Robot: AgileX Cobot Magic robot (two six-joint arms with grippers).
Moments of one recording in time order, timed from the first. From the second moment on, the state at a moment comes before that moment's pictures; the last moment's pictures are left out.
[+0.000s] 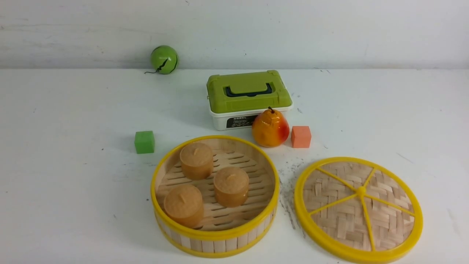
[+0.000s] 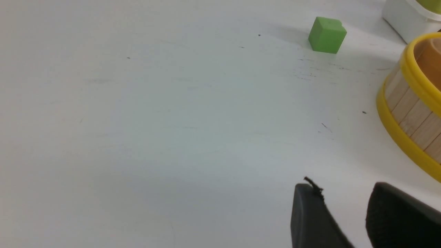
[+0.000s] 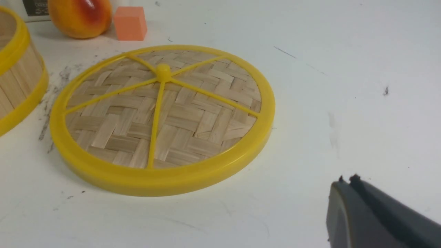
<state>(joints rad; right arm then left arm) 0.03 -0.01 0.02 -0.04 0.38 0.12 0.02 -0.01 0.03 0.01 0.37 -0.20</state>
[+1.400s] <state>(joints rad) 0.03 -0.01 0.02 -0.05 0.38 0.12 0.02 -0.01 0.03 0.01 0.37 -0.20</state>
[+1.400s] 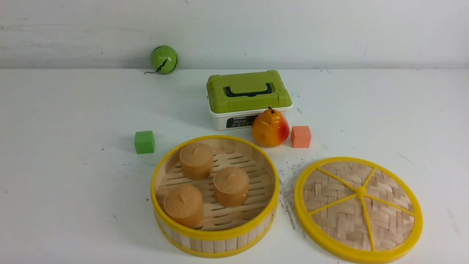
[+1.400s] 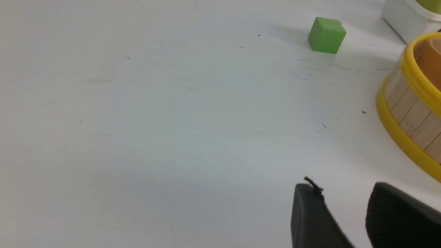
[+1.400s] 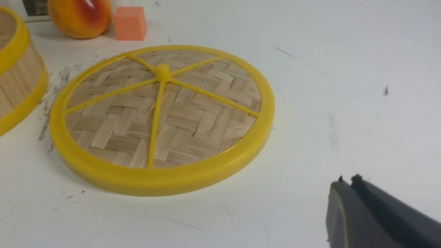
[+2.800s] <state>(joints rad) 0.03 -0.01 0.02 -0.05 0.38 0.12 0.02 -0.01 0.03 0.01 0.37 -0.20</state>
